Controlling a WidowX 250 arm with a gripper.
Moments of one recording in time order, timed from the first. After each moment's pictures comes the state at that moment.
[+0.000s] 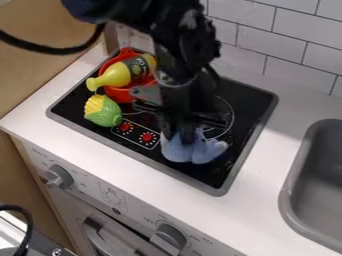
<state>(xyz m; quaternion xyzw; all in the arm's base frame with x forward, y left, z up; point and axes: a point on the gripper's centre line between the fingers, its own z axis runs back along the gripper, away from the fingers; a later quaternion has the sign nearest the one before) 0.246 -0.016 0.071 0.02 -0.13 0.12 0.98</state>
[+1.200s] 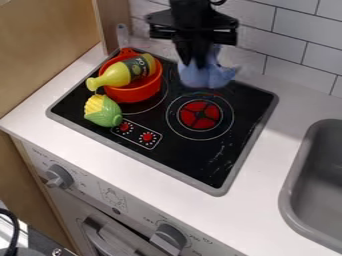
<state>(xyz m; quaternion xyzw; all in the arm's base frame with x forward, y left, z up) 0.333 0.013 0.109 -0.01 -0.18 0.13 0.97</state>
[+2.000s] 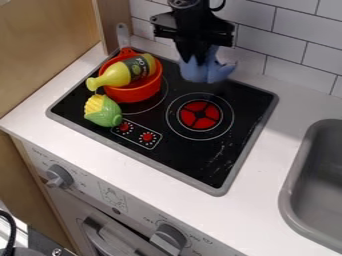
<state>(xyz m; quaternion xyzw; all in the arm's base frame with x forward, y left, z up) 0.358 0.026 0.091 0.01 -0.21 0.11 0.97</state>
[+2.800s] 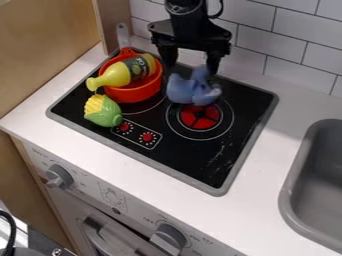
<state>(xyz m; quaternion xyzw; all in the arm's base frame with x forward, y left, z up) 0.348 0.026 0.084 0.00 -0.18 0.11 0.98</state>
